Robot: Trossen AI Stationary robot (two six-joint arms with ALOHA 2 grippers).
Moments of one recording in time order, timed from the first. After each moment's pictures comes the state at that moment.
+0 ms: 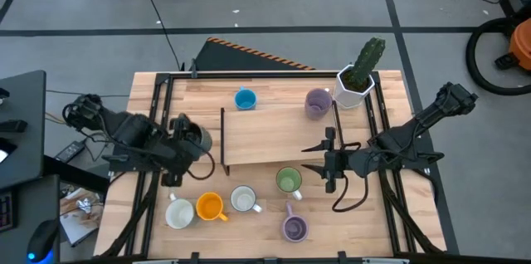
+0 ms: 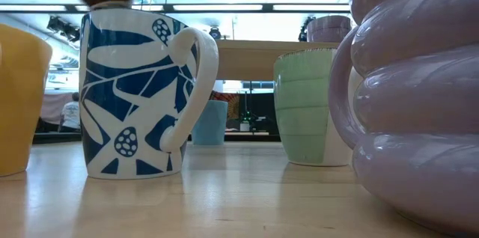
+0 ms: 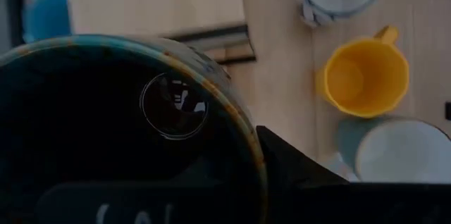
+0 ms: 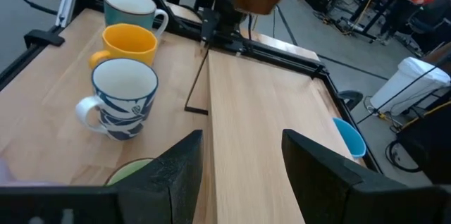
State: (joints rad) left arm -0.46 1.33 1.64 -1.57 -0.30 -0.33; right arm 0.55 1.15 0.87 -0.18 0.66 -0.07
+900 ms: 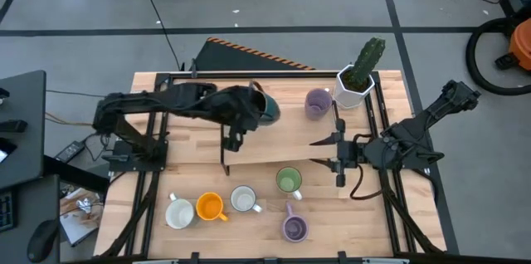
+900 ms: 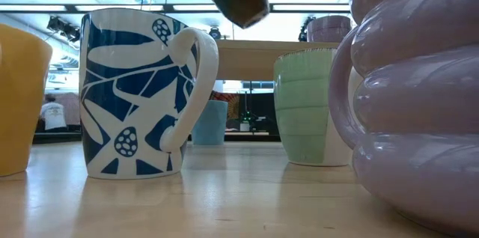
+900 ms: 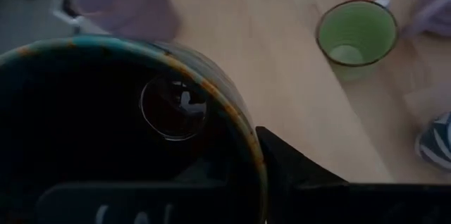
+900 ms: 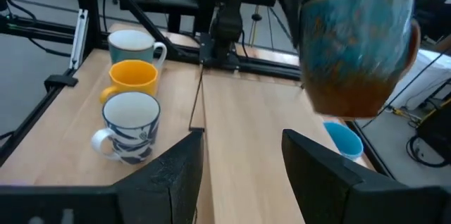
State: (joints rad) left arm 0.03 1.60 1.73 -0.96 -0.09 0.45; right arm 0.56 1.02 0.90 -0.26 0.66 0.02
